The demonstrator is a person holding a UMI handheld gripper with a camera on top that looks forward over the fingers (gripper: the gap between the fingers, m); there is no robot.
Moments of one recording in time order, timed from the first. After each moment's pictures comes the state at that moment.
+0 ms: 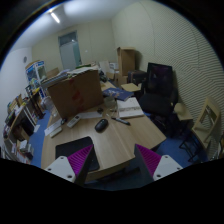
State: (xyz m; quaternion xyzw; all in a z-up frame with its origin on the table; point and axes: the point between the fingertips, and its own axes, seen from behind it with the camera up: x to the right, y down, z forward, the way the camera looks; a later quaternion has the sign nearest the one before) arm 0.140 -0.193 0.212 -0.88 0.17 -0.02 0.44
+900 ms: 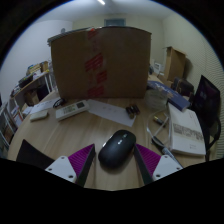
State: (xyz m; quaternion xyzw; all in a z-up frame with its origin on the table) arm 0.111 0.128 -0.009 -0.90 -0.08 0.03 0.44
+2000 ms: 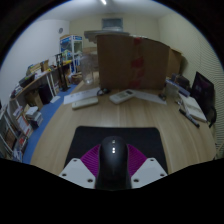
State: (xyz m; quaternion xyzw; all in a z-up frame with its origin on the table) arm -0.088 -0.024 0.004 -0.90 -0.04 0.02 0.43
